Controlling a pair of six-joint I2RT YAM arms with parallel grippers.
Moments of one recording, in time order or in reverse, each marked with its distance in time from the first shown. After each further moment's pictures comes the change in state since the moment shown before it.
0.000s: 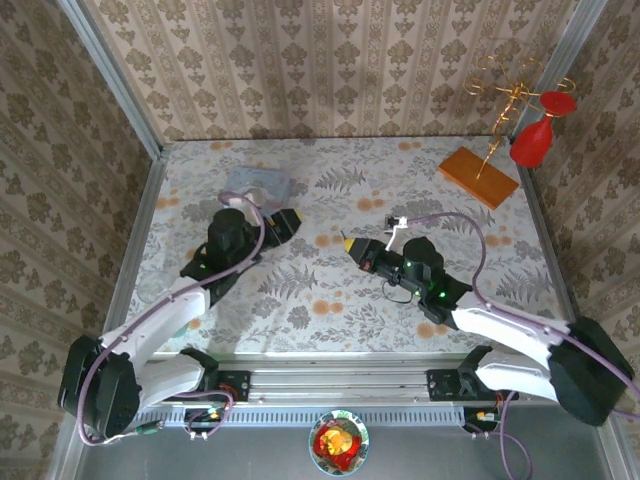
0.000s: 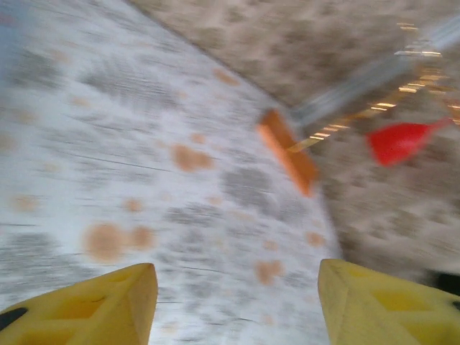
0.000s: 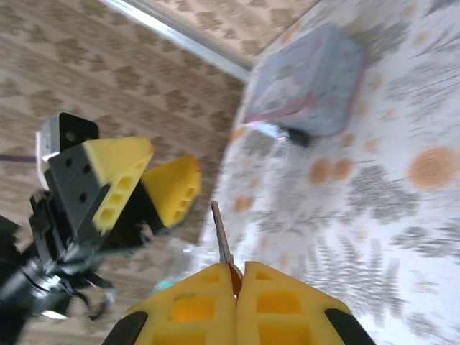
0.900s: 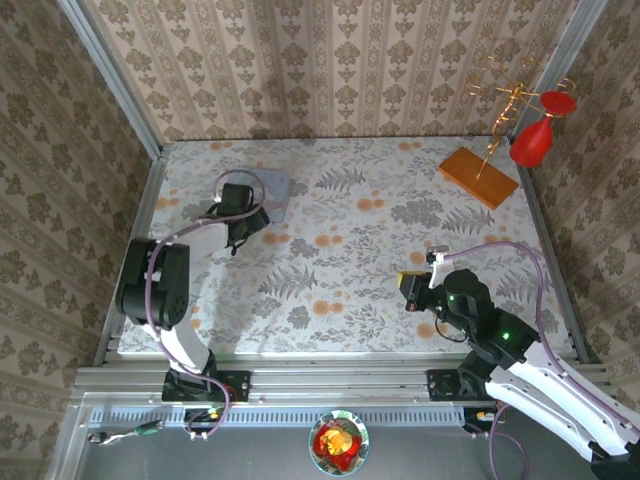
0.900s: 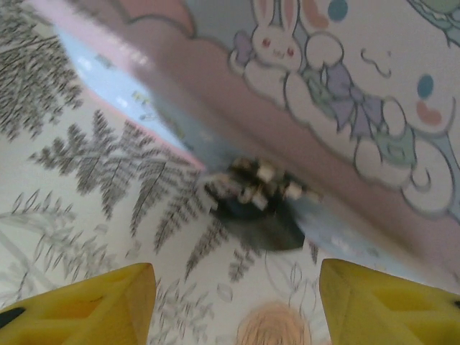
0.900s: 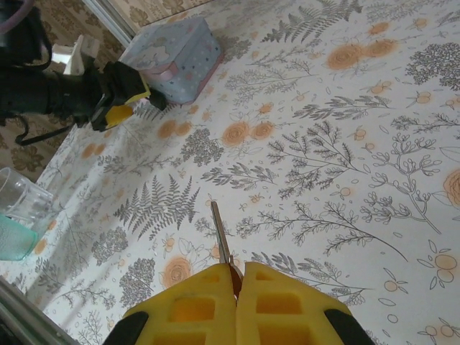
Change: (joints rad) left arm 0.224 0.641 0.305 -0.200 -0.296 0.141; right arm 0.000 -0.599 -0.079 -0.748 0.189 -0.398
